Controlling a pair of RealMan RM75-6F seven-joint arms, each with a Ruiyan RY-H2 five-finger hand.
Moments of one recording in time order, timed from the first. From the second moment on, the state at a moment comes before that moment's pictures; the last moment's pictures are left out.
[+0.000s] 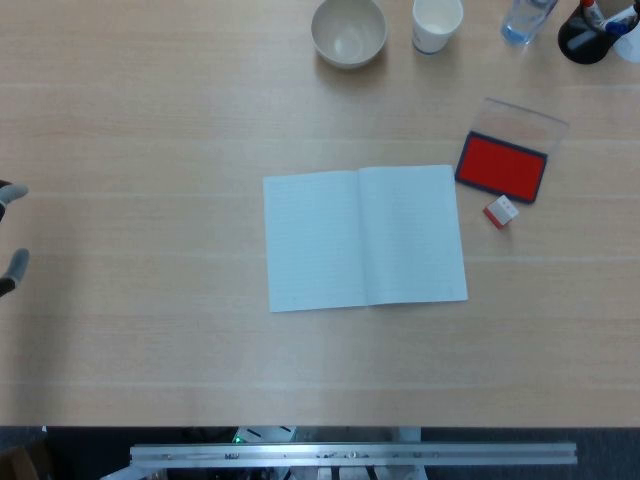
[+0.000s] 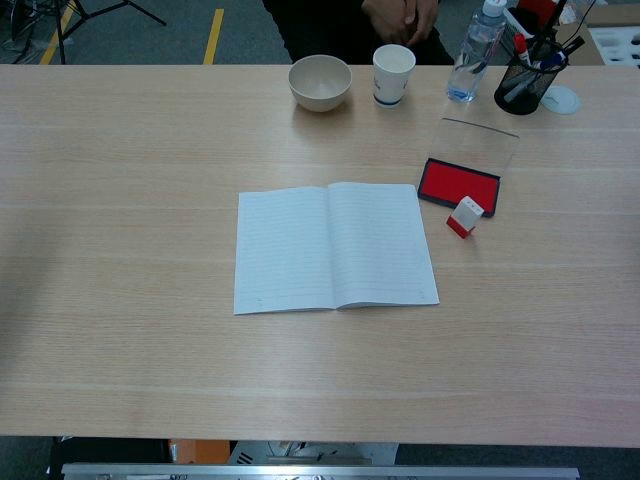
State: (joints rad) left arm -0.12 -1.20 -0.05 -1.58 1.49 1.47 0.13; right arm 0.12 -1.05 0.08 -1.72 -1.45 1.42 -0.15
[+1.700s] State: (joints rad) left arm -0.13 -1.19 -0.03 -1.60 1.54 1.47 0.11; right arm 0.33 -1.25 0.13 -1.69 -1.19 1.17 -0.50
